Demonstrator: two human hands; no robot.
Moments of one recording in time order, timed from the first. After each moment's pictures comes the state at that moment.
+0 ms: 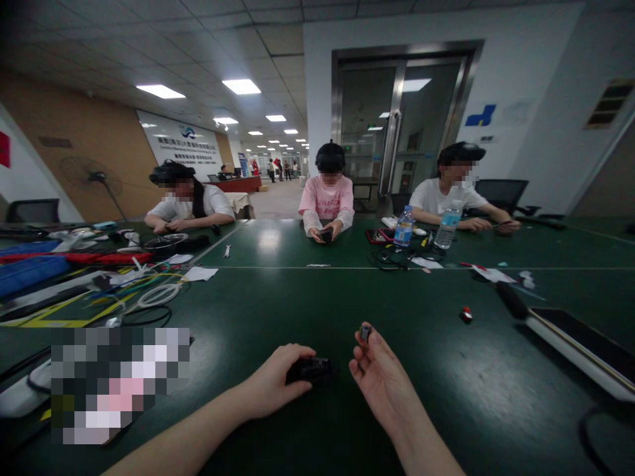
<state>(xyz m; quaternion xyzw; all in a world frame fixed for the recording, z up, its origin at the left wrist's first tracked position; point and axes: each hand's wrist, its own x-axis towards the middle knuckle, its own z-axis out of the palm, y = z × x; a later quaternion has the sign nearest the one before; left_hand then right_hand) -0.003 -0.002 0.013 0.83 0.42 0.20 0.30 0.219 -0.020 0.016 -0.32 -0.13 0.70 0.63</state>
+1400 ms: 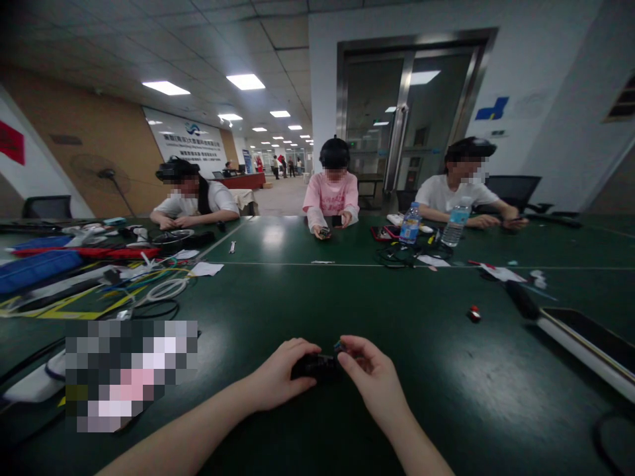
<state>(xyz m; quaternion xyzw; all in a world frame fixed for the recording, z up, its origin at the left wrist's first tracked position) -0.003 -0.001 0.013 0.85 0.41 0.19 0.29 0.211 -0.023 0.002 -0.51 -0.51 0.47 0.51</state>
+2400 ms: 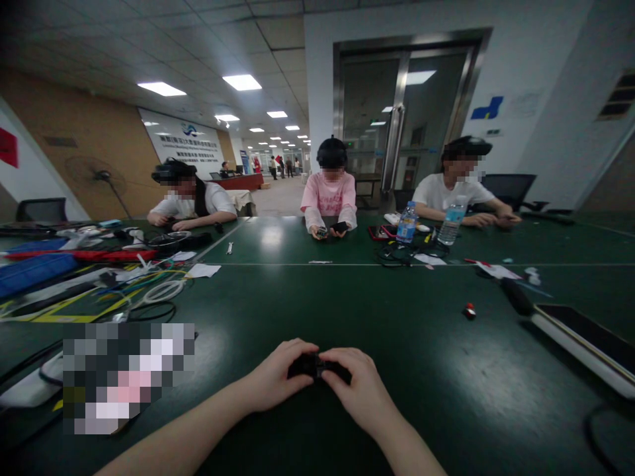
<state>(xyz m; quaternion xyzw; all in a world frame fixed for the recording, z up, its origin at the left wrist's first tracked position) -0.004 -0.001 0.010 0.84 0.40 0.20 0.30 0.203 -0.023 -0.002 -0.50 -0.67 0.37 0.40</state>
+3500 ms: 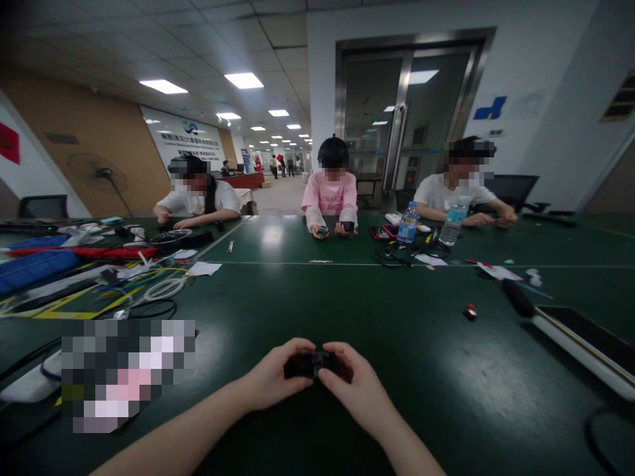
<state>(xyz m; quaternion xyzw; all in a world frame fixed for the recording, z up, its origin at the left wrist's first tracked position) -0.004 -0.004 0.010 0.79 0.37 0.27 0.41 0.199 -0.028 0.004 -0.47 -0.61 0.52 0.37</state>
